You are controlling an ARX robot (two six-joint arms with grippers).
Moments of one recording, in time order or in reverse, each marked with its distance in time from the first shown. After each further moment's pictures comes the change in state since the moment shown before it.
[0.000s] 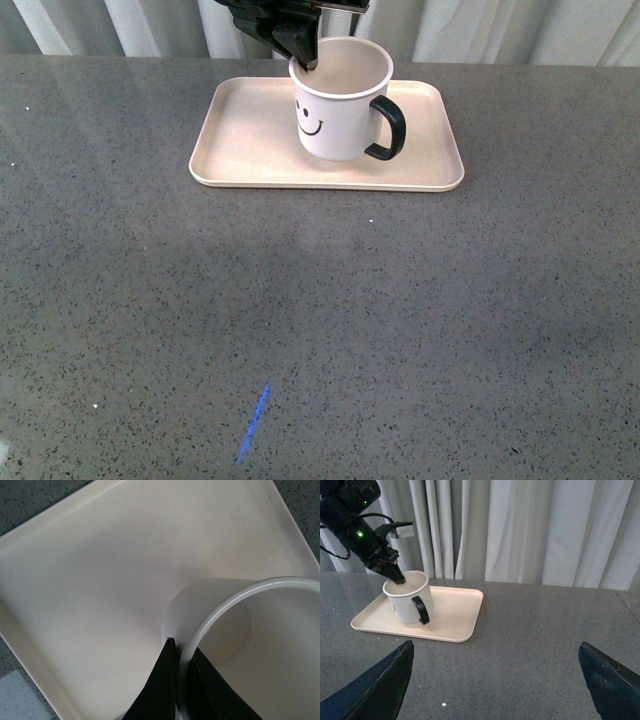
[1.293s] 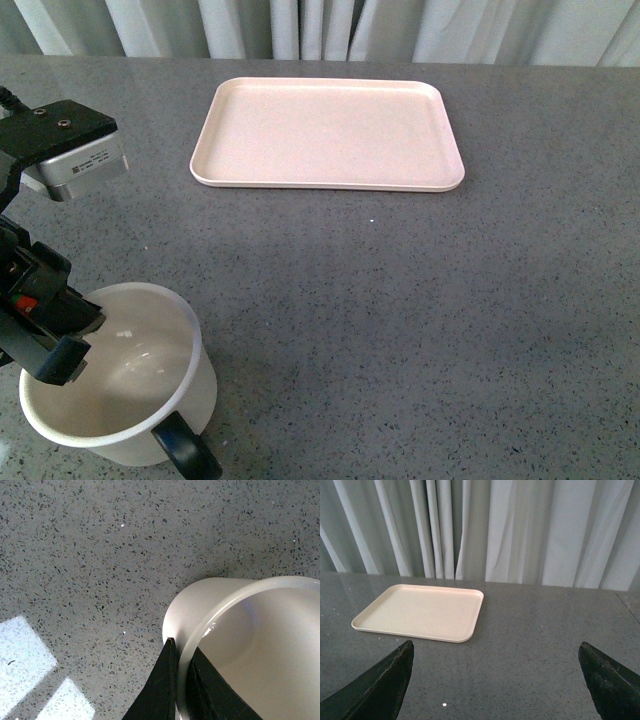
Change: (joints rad) left arm 0.090 -0.995 -1.670 0.525 -0.047 0.102; right arm 0.000 0.000 0.000 0.000 0.000 0.000
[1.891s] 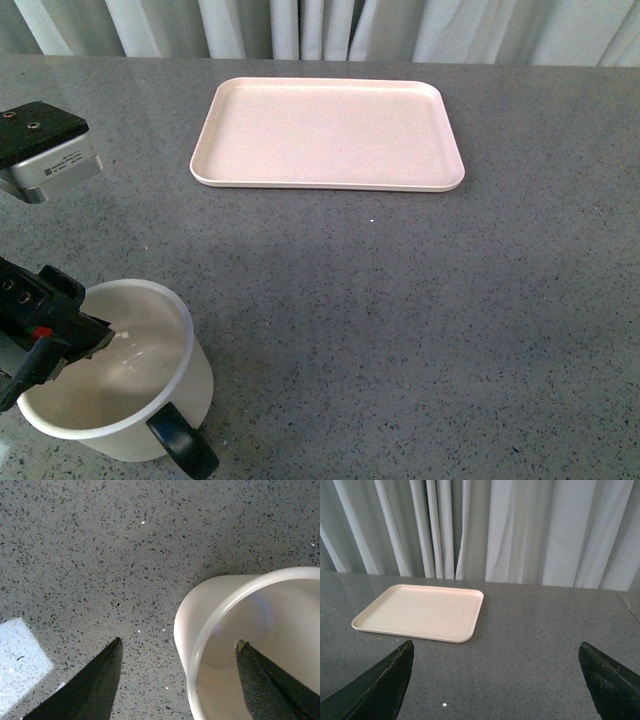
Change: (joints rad) left arm 0.050 -0.001 -0.055 0.087 0.022 0.012; right arm 0.000 0.000 0.000 0.000 0.000 0.000
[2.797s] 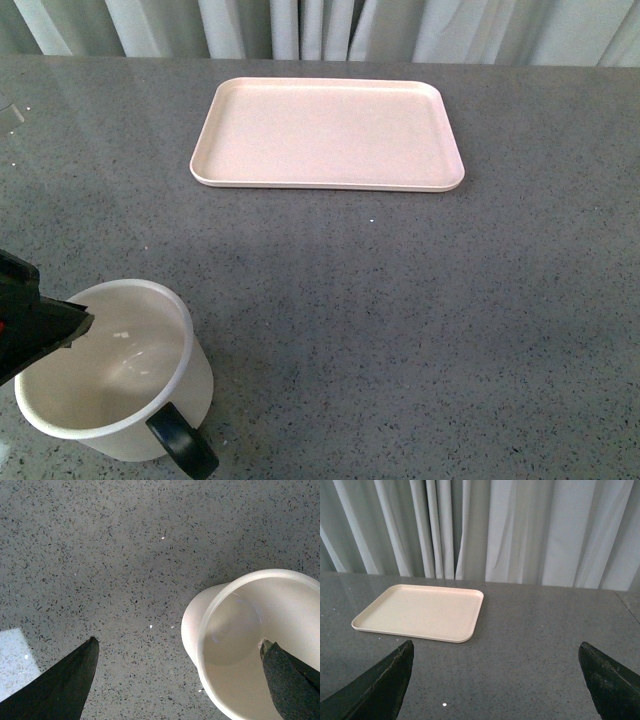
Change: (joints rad) left arm 0.053 -0.167 -0.077 0.027 0.020 -0.042; right arm 0.000 0.000 0.000 0.000 0.000 0.000
